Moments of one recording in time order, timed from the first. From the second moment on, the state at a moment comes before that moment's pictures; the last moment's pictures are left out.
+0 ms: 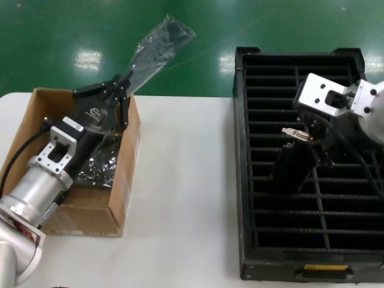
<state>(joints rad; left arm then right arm) -0.67 -0.26 1.39 -0.84 -2.15 0.80 0.98 1.23 0.50 -2.34 1.64 0.70 -1.55 1.04</state>
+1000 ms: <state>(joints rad) -0.67 -0.25 1.36 -0.82 -2.11 0.81 1.00 1.11 0.53 -2.16 1.66 0.74 -1.55 0.83</state>
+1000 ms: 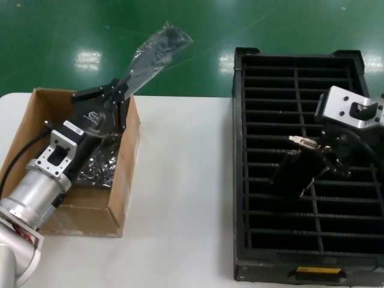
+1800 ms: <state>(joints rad) -0.66 -0.24 1.35 -0.86 -2.09 0.79 0.99 1.07 0.51 -2.13 1.62 0.77 -1.48 0.69</state>
